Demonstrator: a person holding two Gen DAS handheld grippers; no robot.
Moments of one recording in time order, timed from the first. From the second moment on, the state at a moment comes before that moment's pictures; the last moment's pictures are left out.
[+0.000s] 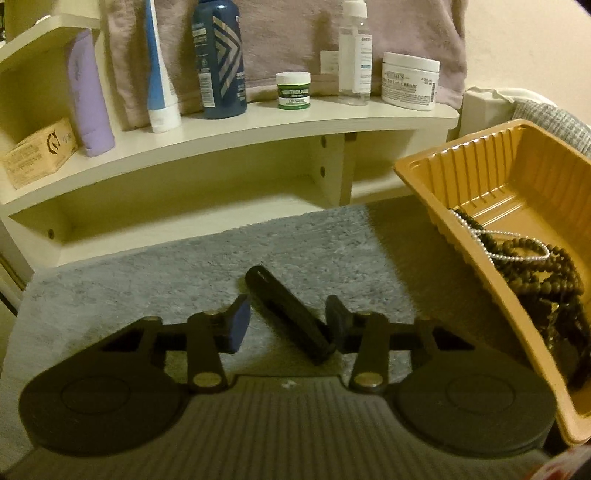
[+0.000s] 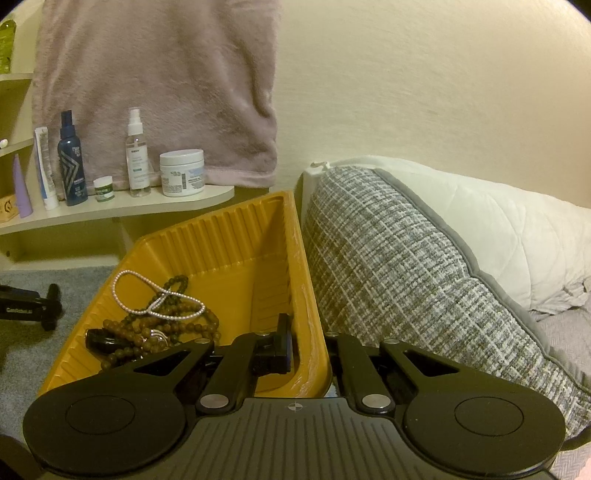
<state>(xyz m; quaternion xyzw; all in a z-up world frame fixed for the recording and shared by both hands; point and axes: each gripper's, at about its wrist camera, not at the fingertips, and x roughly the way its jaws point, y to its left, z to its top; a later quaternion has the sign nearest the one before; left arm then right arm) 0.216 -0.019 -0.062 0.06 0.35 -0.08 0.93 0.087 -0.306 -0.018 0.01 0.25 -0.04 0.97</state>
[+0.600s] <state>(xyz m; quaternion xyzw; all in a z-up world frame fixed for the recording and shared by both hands) 0.213 -0.034 -0.072 0.10 0.35 -0.10 0.93 0.088 -0.306 -0.018 0.01 0.25 -0.04 0.97</state>
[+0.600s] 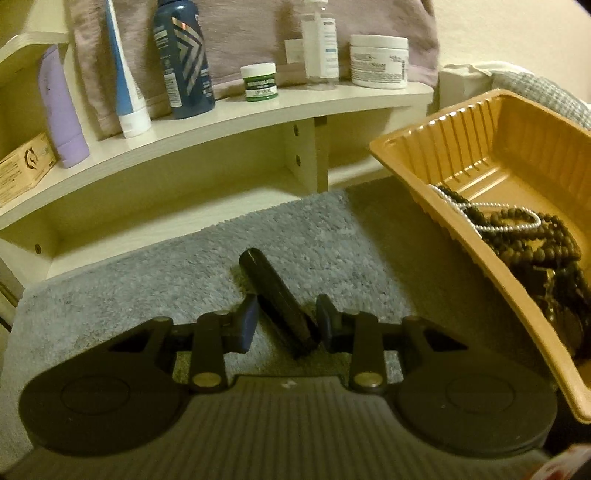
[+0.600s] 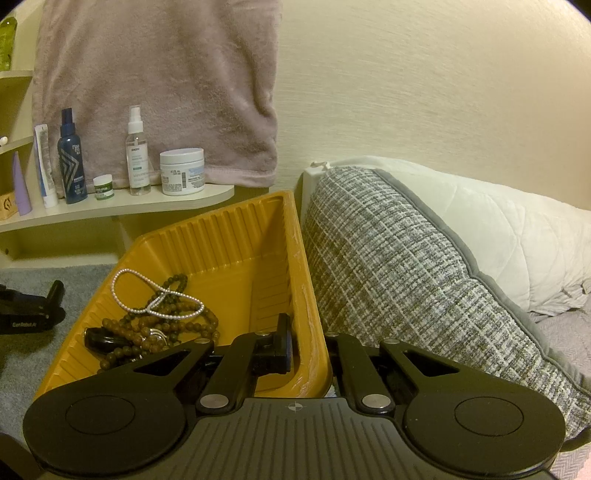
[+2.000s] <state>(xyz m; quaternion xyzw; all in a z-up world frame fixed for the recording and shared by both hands) 0.188 -0.048 0.020 0.08 0.29 -0.17 0.94 0.089 -0.302 -0.012 0.00 0.25 -0.04 0.97</state>
